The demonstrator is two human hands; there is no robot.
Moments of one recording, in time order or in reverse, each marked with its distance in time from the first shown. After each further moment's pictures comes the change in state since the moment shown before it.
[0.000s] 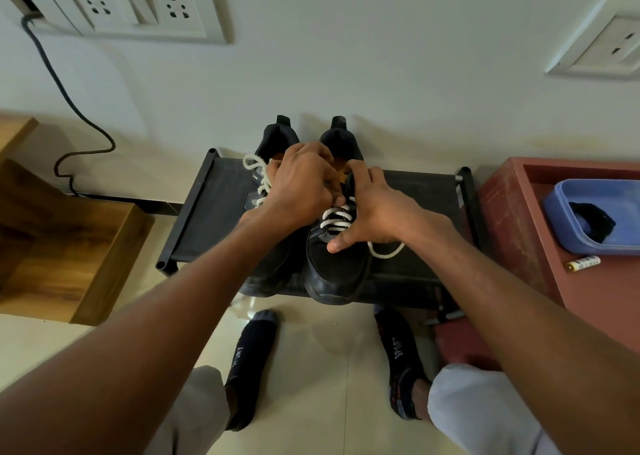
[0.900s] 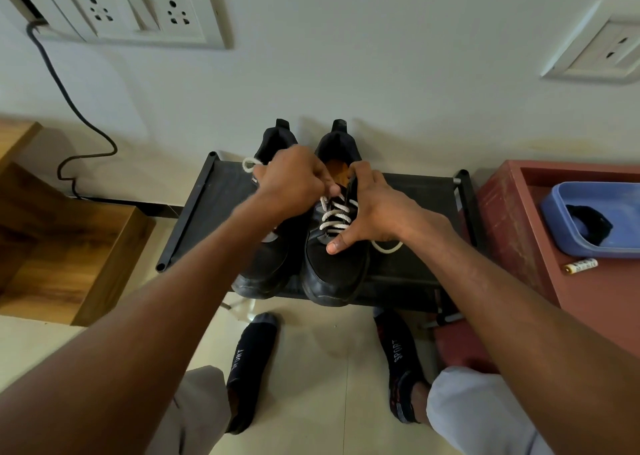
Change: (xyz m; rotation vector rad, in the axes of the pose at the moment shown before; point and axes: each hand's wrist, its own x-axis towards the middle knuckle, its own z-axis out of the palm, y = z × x) left_hand -0.003 0.009 -0.024 -0.139 -0.040 -0.167; right_hand -0.002 0.003 -0.006 0.076 0.000 0.035
